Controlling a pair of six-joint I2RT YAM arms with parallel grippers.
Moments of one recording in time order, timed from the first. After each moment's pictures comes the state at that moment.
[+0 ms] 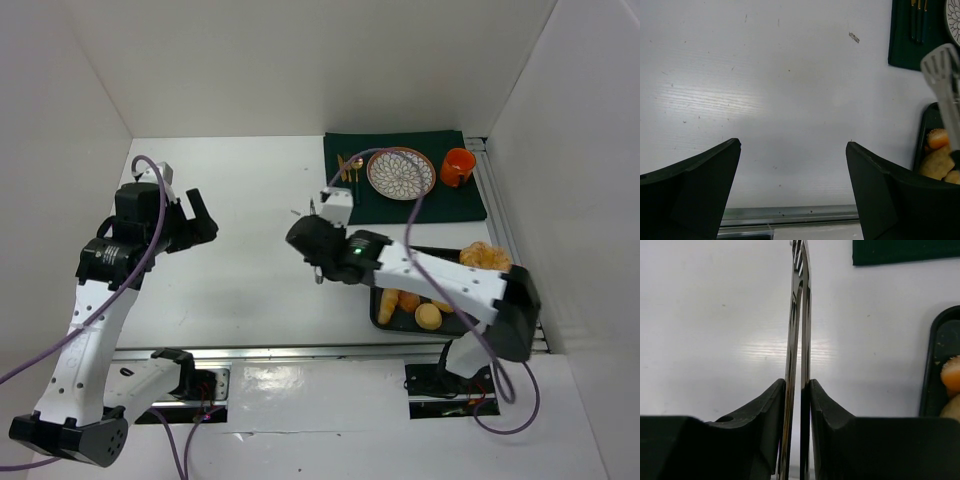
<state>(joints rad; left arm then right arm) -0.14 0.94 1.22 -0.93 -0.04 -0.40 1.08 1.57 1.34 -0.66 0.68 0.93</state>
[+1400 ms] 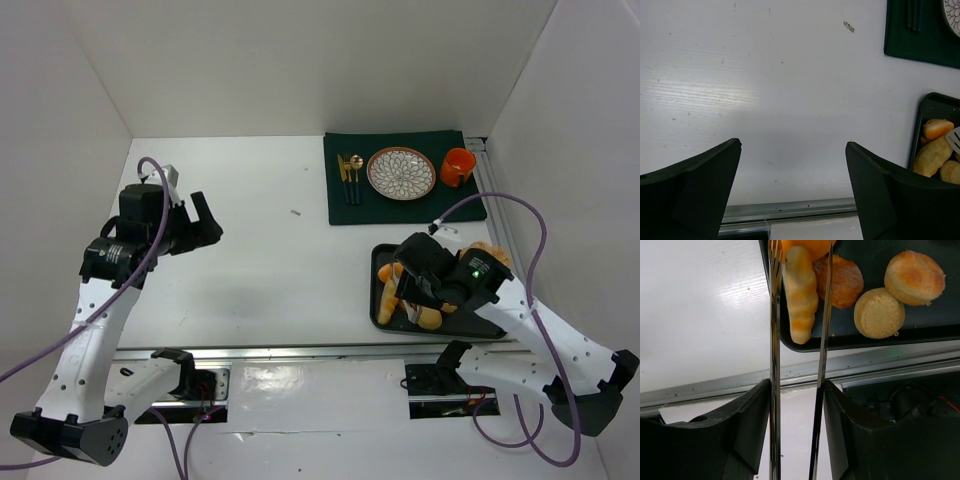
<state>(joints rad) -0.14 0.95 1.20 -0.93 0.01 -0.41 0.81 0.94 1.08 -1.30 0.37 1.07</state>
